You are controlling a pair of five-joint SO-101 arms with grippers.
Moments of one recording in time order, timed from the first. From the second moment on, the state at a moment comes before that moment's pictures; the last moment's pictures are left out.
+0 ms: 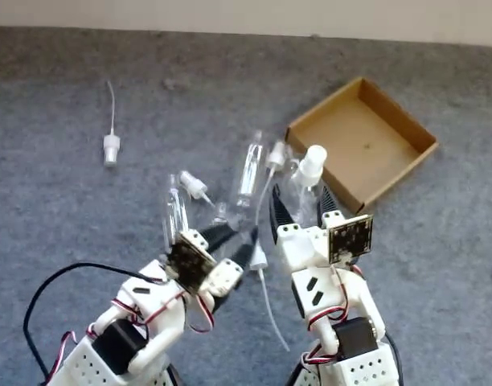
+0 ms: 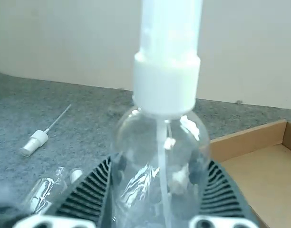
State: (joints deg) left arm 38.6 -103.8 87.7 38.8 5.1; right arm -22.3 -104.5 94.9 21.1 -0.8
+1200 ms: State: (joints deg) left arm 49.3 -103.6 95.9 32.0 5.1; right arm -22.2 -104.8 95.6 28.8 -0.8
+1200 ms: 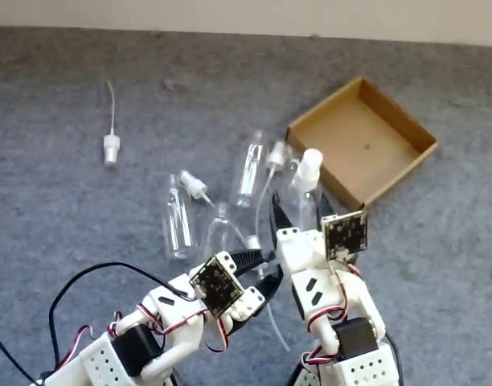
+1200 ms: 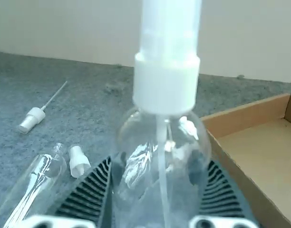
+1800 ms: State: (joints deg) left arm 49.1 -103.6 96.0 33.5 5.1; right arm -22.3 -104.6 95.6 14.7 -0.8
